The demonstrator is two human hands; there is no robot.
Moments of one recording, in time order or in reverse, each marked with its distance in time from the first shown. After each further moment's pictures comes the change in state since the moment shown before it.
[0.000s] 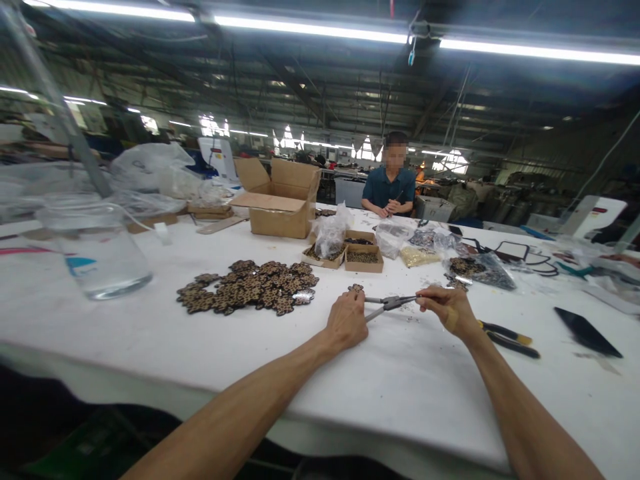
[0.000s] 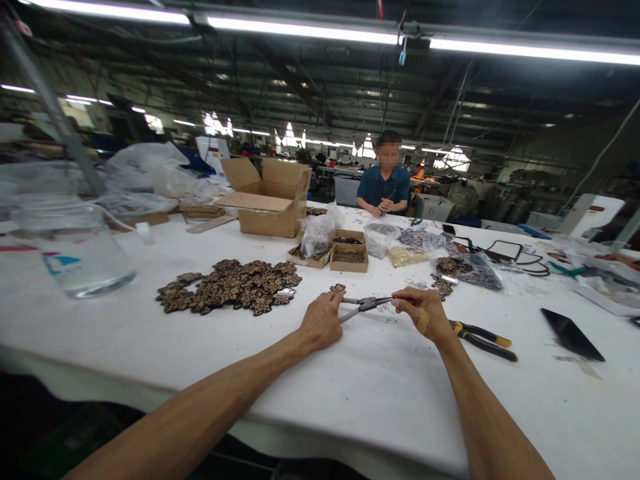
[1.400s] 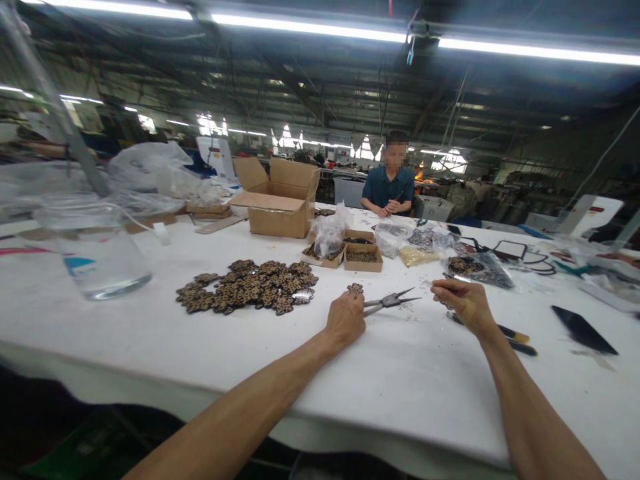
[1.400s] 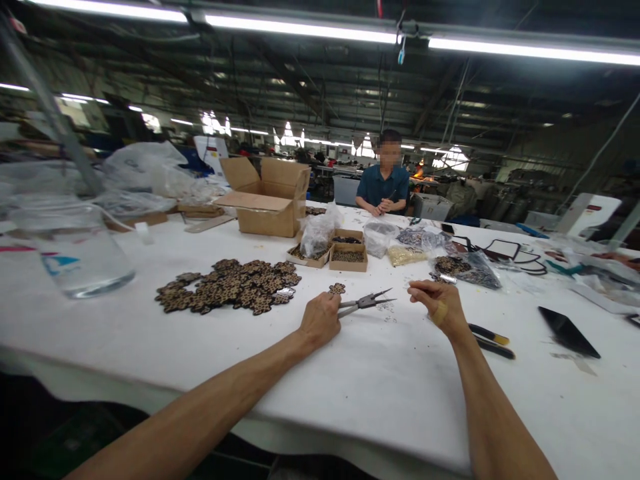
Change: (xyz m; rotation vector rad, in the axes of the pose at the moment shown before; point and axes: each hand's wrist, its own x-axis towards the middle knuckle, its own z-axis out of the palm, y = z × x) left_hand 0.003 -0.003 0.004 0.115 0.026 0.038; right_hand -0.001 0.008 -0.031 0.020 0.174 0.136
